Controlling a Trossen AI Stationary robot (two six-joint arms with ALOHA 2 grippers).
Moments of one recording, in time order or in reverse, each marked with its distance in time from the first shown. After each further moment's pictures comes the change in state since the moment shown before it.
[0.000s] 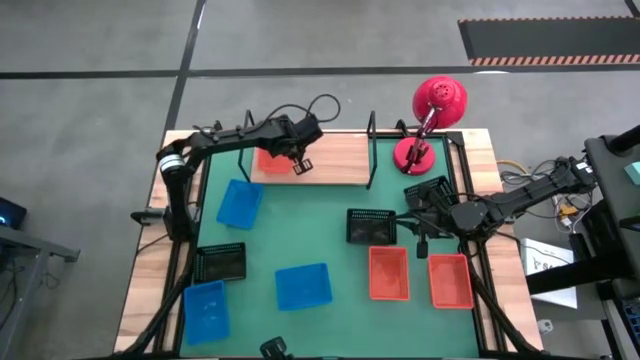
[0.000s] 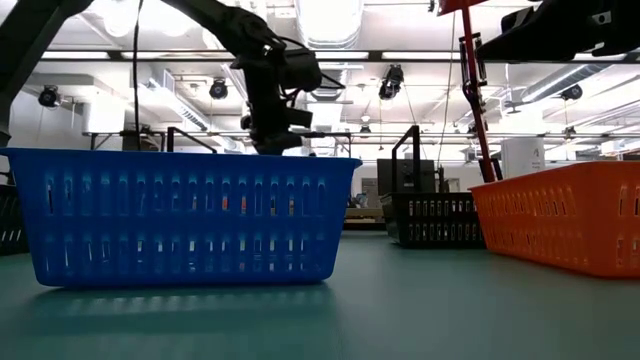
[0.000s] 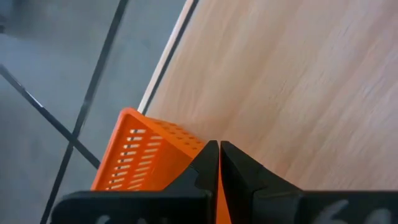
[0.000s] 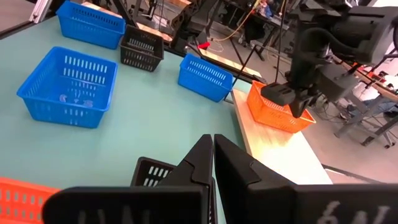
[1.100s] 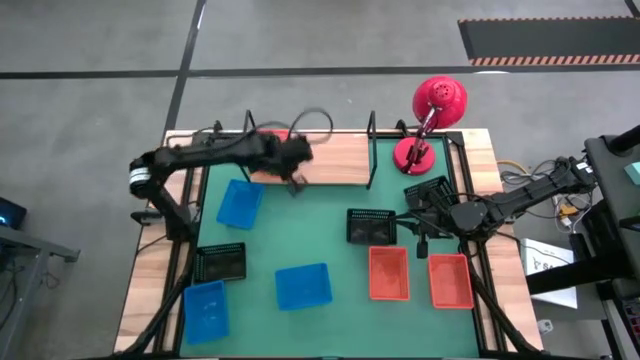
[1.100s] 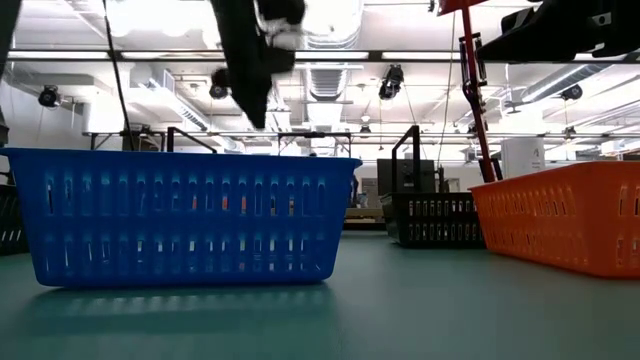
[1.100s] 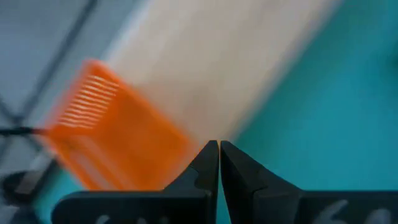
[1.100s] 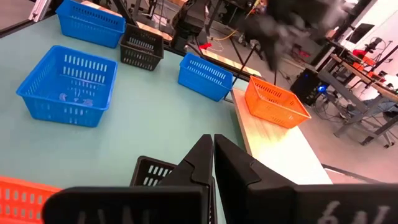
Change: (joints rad) left arm -0.257 -0.241 -0.006 -0.248 0.084 -0.402; right arm 0.000 0.000 0.000 -0.004 0.001 0.000
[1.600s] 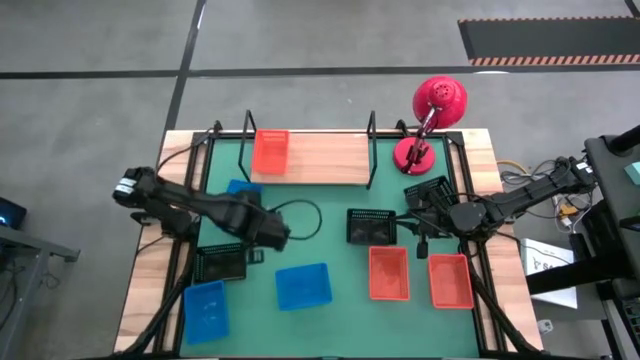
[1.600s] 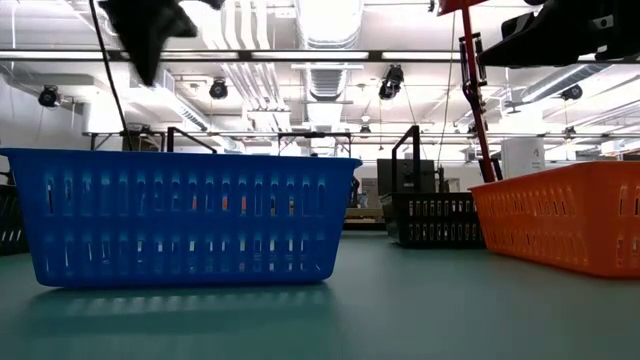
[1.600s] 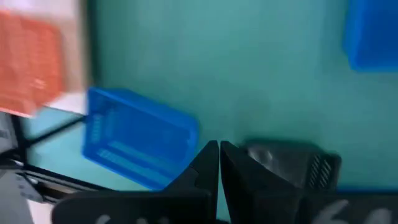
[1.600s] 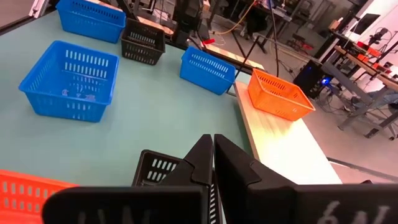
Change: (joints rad) left arm -0.499 -0.059 -0.056 -0.427 0.129 -0.086; right arm 0.000 0.000 0.000 -0.027 -0.001 0.033
